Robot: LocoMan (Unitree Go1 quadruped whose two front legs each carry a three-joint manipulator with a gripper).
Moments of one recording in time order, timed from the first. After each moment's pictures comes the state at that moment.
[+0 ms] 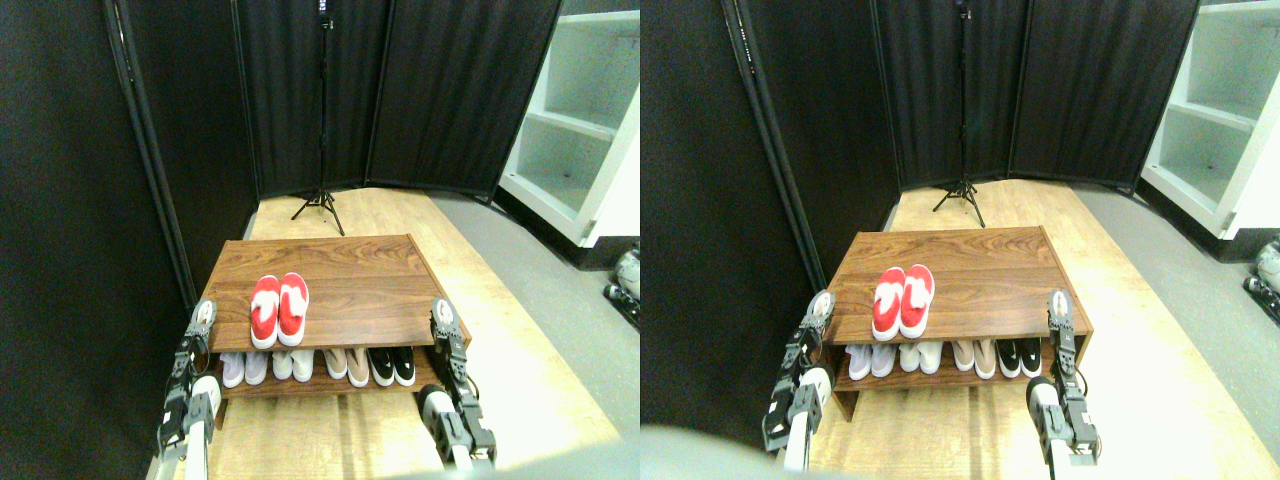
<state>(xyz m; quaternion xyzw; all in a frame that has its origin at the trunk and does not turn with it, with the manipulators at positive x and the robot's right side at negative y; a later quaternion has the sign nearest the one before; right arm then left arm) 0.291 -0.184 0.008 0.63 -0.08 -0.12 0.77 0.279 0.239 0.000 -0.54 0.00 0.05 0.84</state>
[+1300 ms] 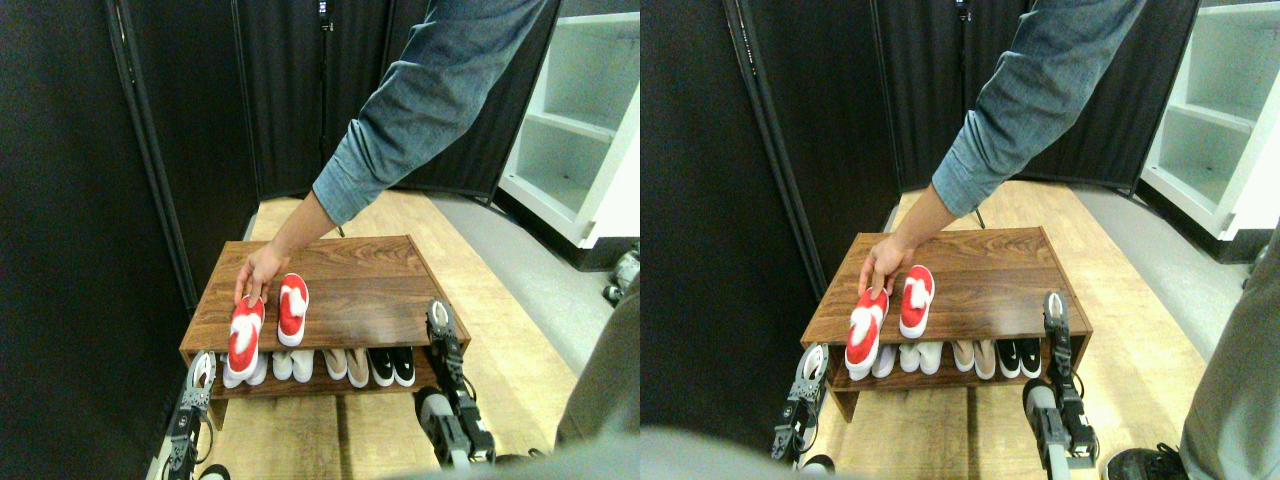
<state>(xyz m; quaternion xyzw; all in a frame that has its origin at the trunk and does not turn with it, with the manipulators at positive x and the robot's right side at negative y) 0.287 -0.175 0.009 0.62 -0.06 -0.12 0.77 0.212 0.211 -0.013 -0.56 -0.02 0.06 0.82</state>
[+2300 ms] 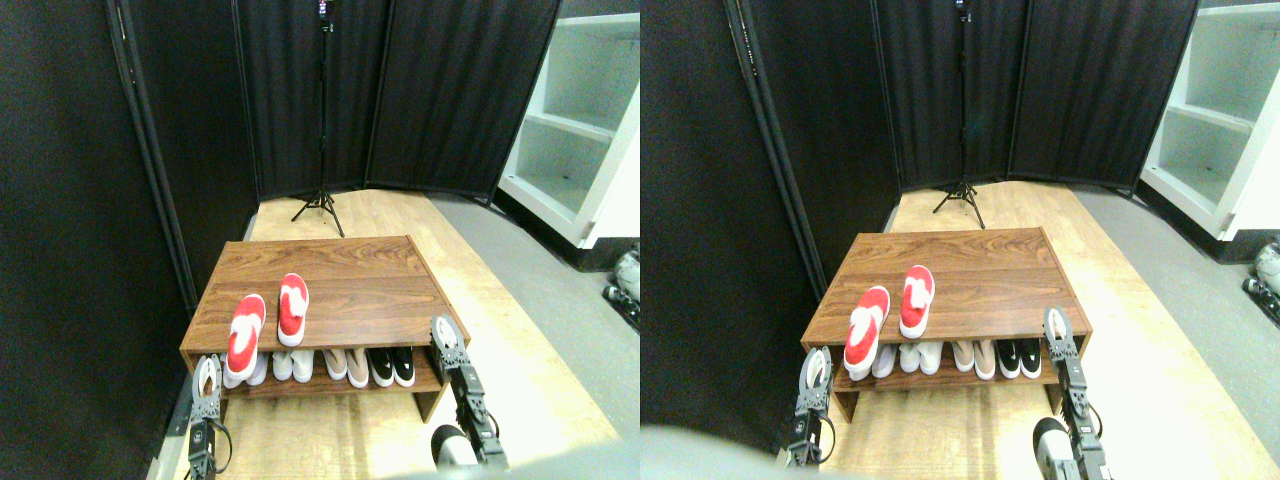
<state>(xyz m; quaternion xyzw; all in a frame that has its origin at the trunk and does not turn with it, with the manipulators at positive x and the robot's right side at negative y) 0.253 -0.162 0.025 0.60 -0.01 -0.04 0.80 0.195 0.185 -0.001 -0.59 -0.11 0.09 0.79</state>
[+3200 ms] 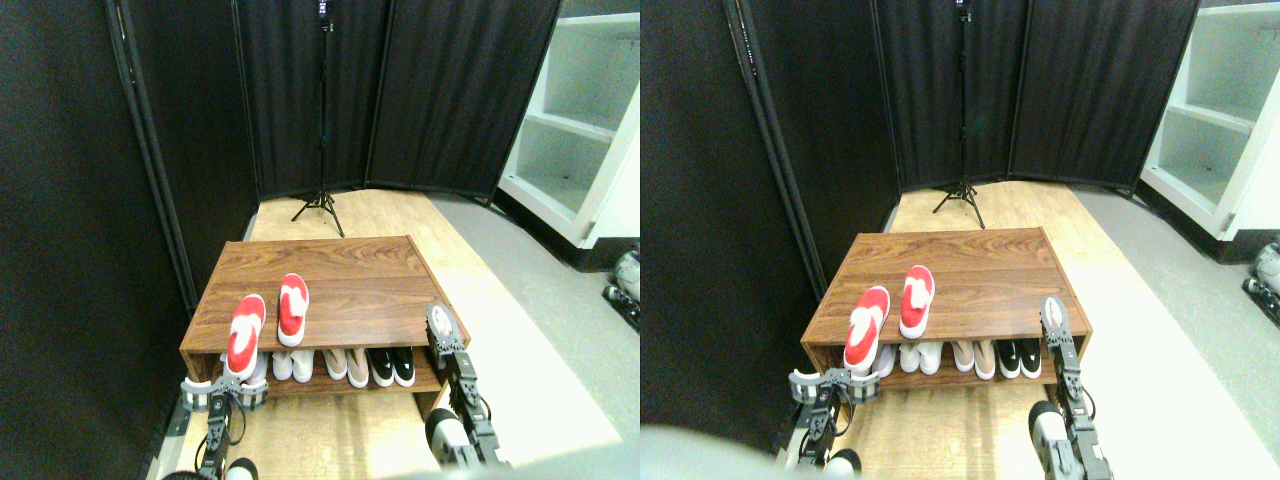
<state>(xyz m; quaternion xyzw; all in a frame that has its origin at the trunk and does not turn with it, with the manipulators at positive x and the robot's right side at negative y) 0.265 -0.160 0.028 0.61 -0.02 -0.03 0.79 0.230 0.172 -0.025 -0.61 0.01 0.10 0.79</state>
